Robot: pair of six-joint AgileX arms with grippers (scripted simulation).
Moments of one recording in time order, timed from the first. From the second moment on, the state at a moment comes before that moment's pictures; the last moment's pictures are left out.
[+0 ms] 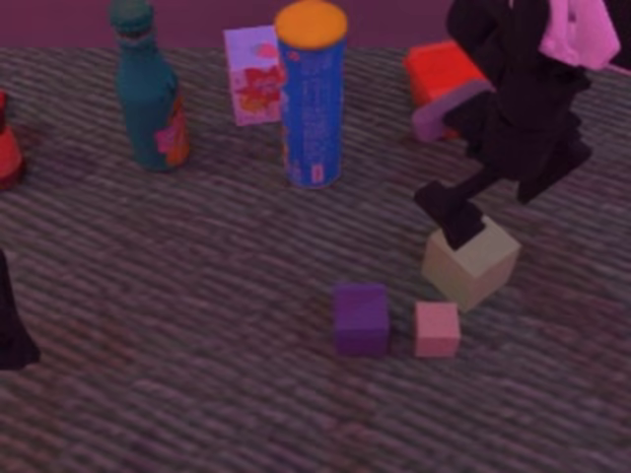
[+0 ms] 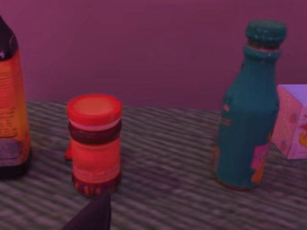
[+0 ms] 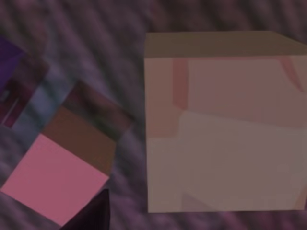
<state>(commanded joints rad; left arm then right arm) 0.00 0.08 0.06 -0.05 0.00 -0.05 0.41 2.11 1.73 -1.15 0.00 -0.22</state>
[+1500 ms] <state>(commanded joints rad) 0.02 0.00 0.00 0.00 0.00 0.00 0.43 2.28 1.60 -0.89 0.00 -0.23</state>
